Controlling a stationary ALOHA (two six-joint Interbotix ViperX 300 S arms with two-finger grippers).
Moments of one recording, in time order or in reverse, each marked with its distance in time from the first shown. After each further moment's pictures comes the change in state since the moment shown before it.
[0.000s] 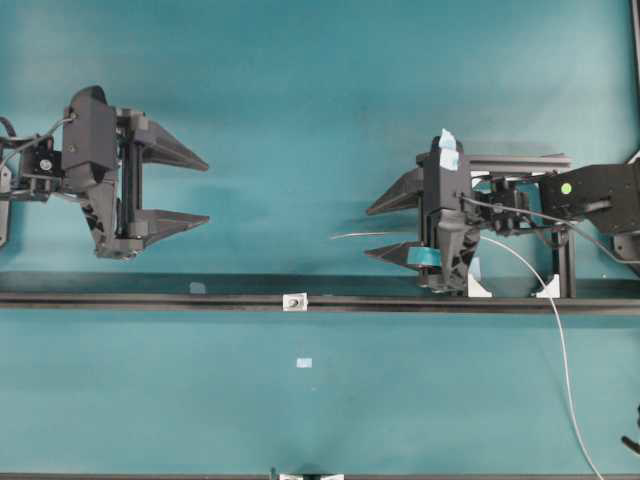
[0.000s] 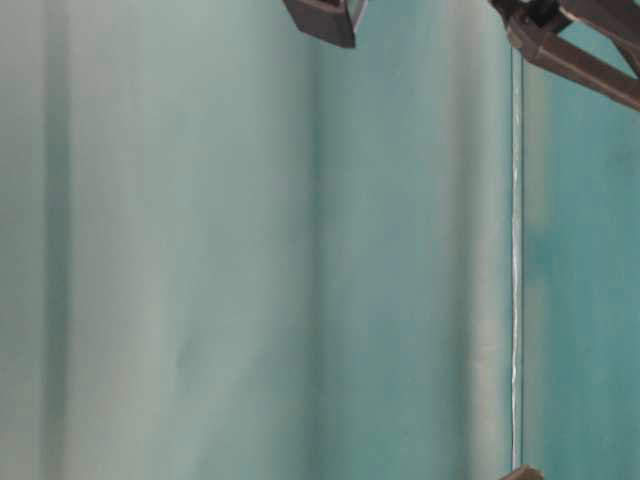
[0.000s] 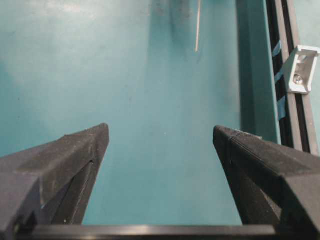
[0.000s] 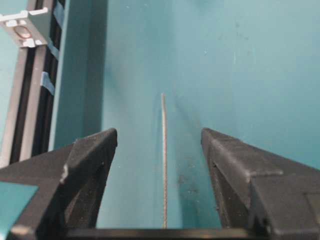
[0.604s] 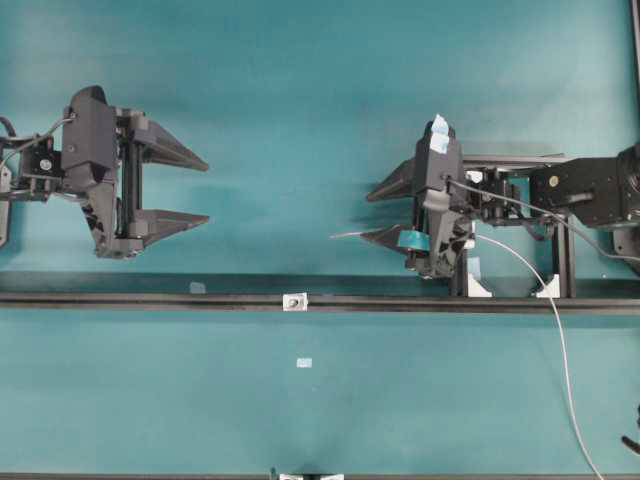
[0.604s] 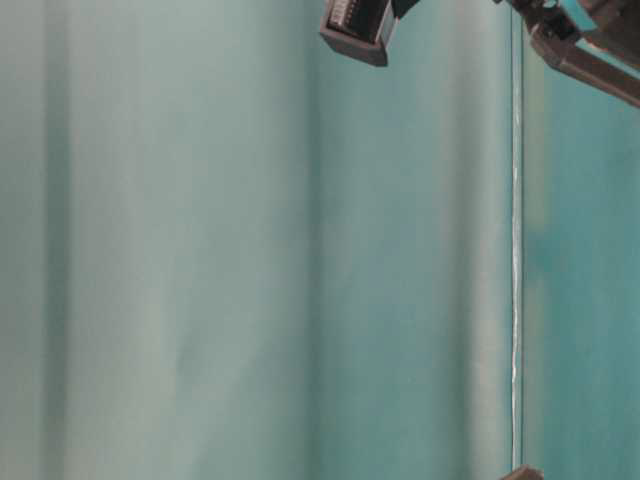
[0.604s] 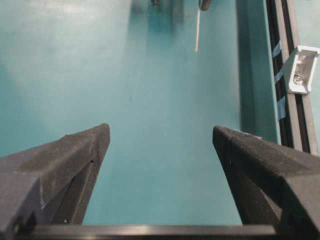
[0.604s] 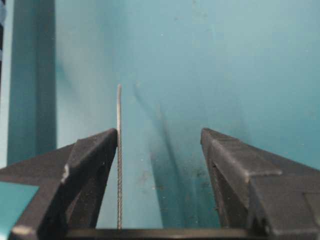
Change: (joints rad) left arm 0.002 0.002 0.000 0.002 -0.002 -0.002; right arm -0.040 0.051 -0.011 0.064 -0.002 0.002
